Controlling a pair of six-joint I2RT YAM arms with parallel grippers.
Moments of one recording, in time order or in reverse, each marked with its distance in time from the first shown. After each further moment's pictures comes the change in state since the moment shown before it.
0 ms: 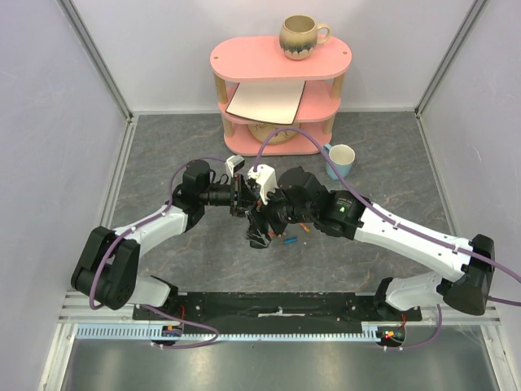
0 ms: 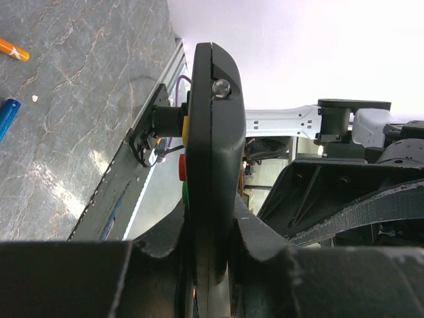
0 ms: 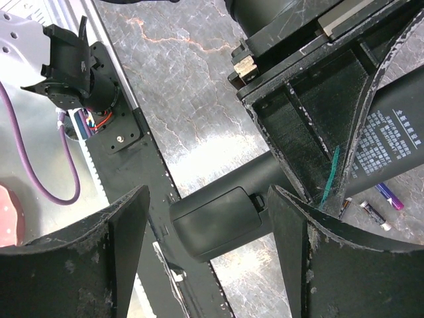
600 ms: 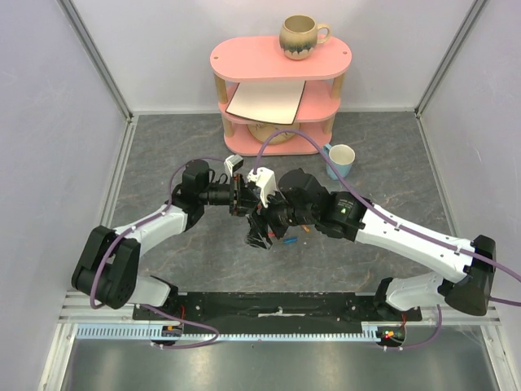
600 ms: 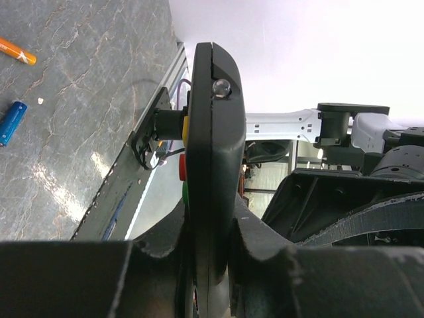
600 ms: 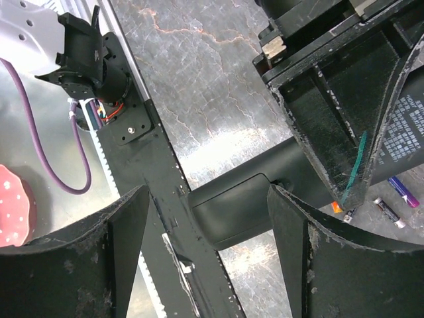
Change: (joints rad) left arm 0.008 0.007 0.000 -0.001 -0.004 0.000; right arm 0.013 -0.008 0.000 -0.024 -0.032 0.011
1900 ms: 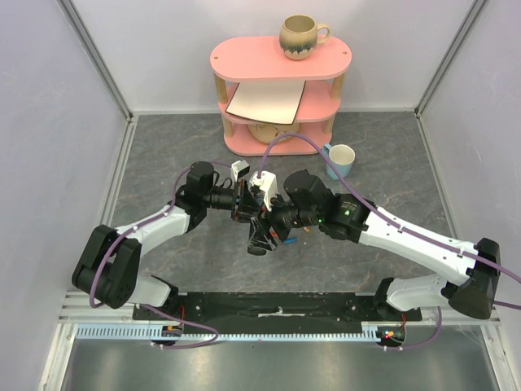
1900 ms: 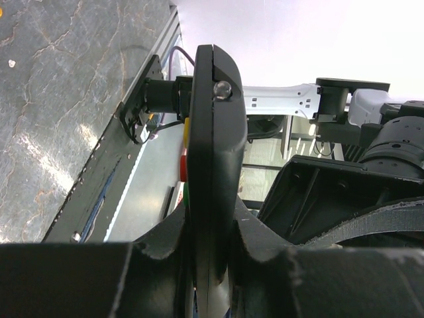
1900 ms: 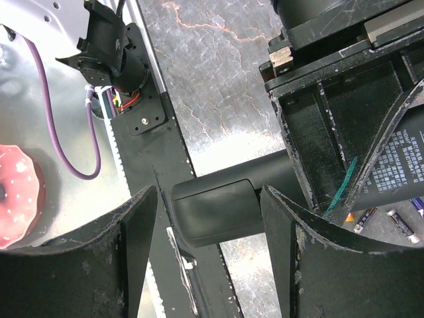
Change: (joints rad) left arm -0.025 0.003 0.000 -0.043 0.063 0.000; right arm -0.015 -0.034 -0.062 0.050 -0.101 -0.034
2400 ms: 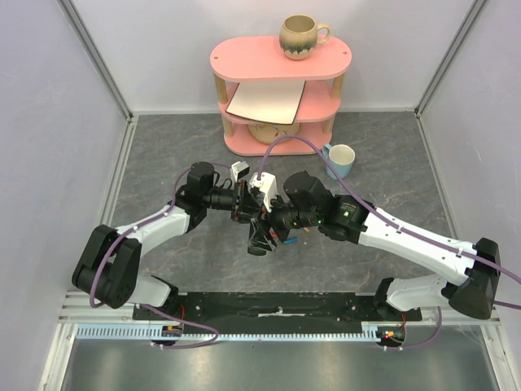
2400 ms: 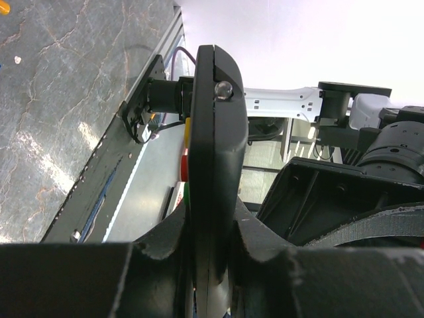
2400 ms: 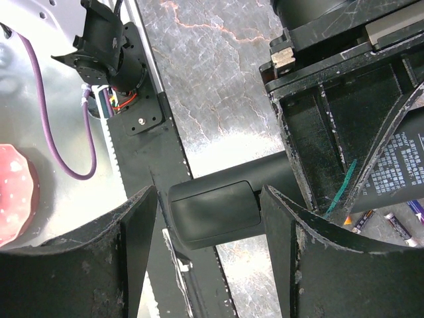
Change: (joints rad) left arm 0.000 0.000 0.000 -0.022 -0.008 0.001; right arm 0.000 0.000 -0.021 0.023 -0.001 -0.014
